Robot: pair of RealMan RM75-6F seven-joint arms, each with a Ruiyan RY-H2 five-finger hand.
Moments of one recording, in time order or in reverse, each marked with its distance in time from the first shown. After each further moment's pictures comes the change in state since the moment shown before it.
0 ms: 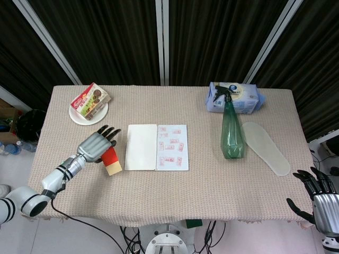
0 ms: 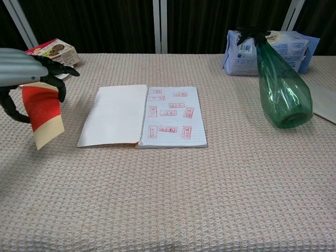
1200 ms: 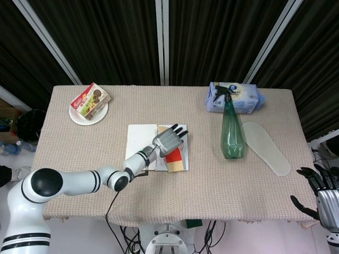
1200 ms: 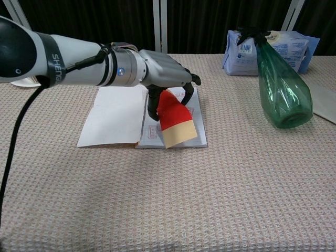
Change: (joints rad) left arm -0.560 -0.424 -0.117 0.197 -0.648 -0.269 0.442; right arm 0.023 0.033 0.013 0.017 0.043 -0.043 0.056
